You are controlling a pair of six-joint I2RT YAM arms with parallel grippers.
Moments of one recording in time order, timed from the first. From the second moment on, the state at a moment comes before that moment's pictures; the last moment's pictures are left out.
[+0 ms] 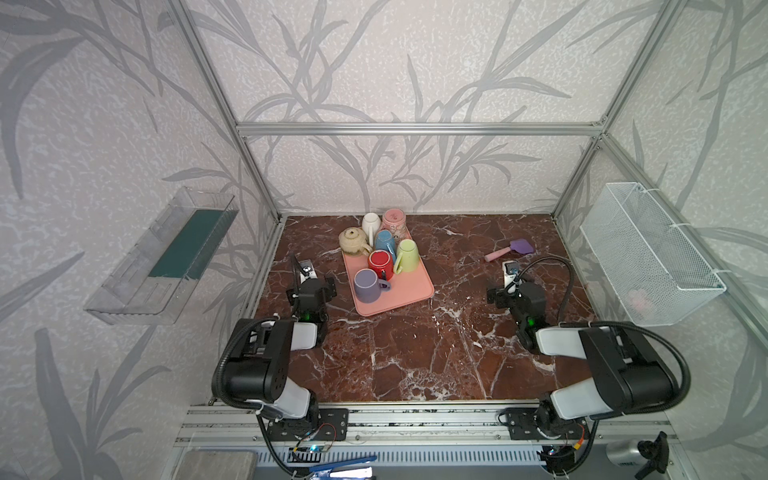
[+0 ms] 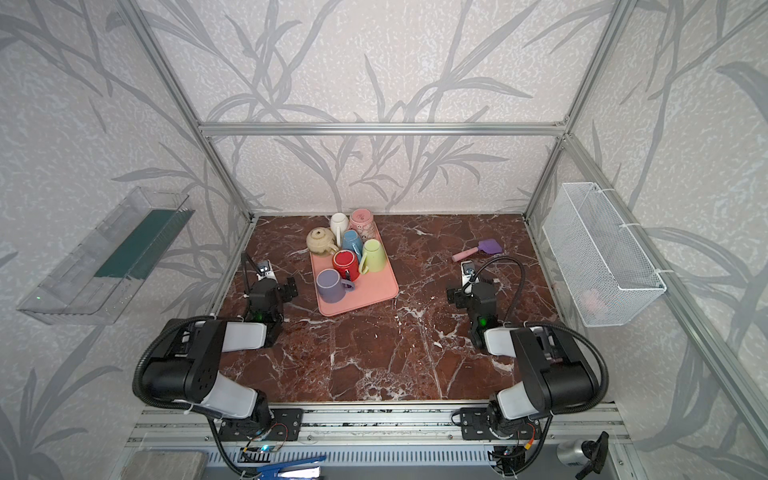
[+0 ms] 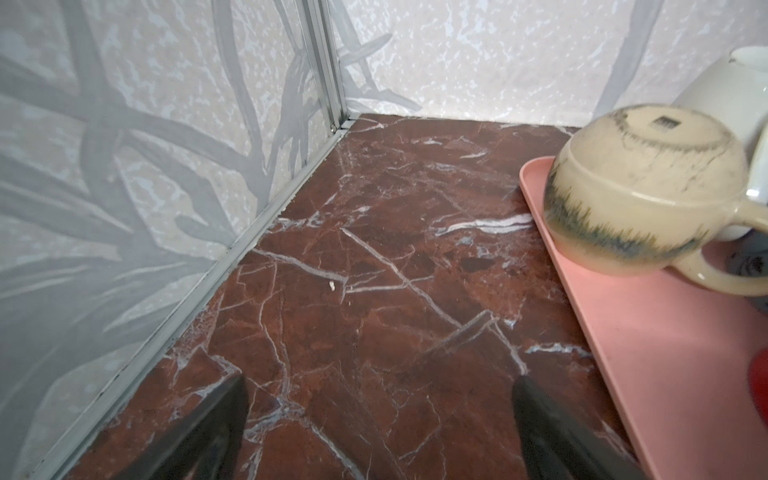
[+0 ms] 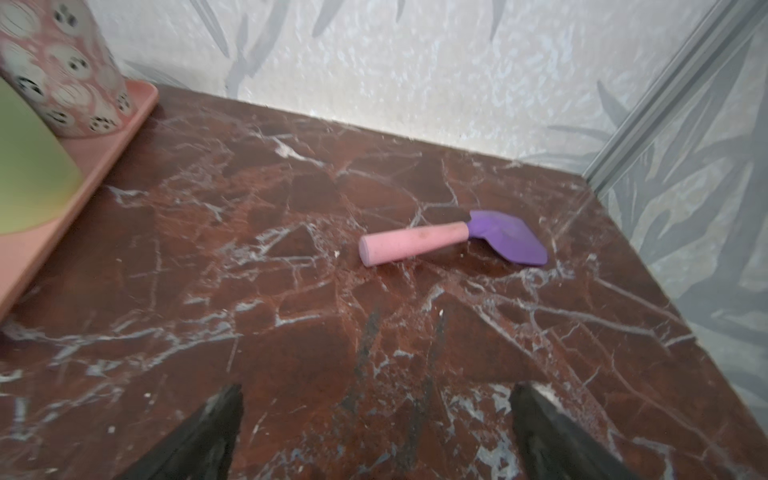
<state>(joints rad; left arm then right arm) -0.03 1.49 0.42 0.71 -0.43 -0.06 0.21 1.40 0.35 0.77 0.17 -0.12</state>
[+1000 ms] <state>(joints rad) -0.03 1.52 1.11 -0.53 -0.05 -0.55 0.29 1.61 1.11 -0.28 -0.37 0.29</state>
